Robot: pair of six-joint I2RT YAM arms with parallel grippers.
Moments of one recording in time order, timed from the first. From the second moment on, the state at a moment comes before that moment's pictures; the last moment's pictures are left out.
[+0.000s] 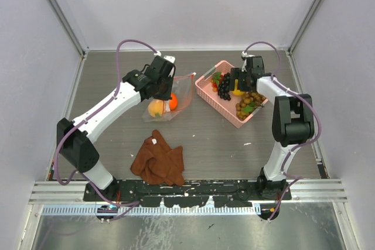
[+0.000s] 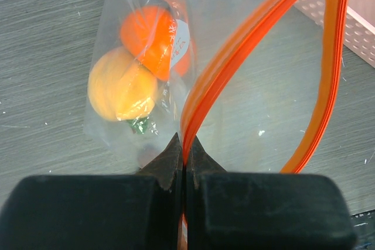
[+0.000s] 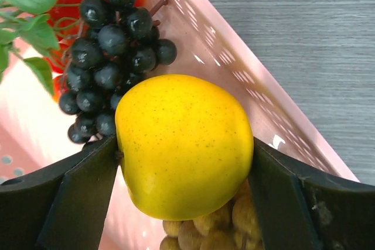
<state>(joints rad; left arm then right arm) -0.65 1.62 1.55 -0.83 -0.19 -0.37 0.09 1.88 1.29 -0.27 -0.04 0.12</state>
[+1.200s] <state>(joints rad) -0.65 1.64 1.62 -0.84 -0.08 -0.39 0.48 1.22 1.03 0.03 -0.24 0.22</state>
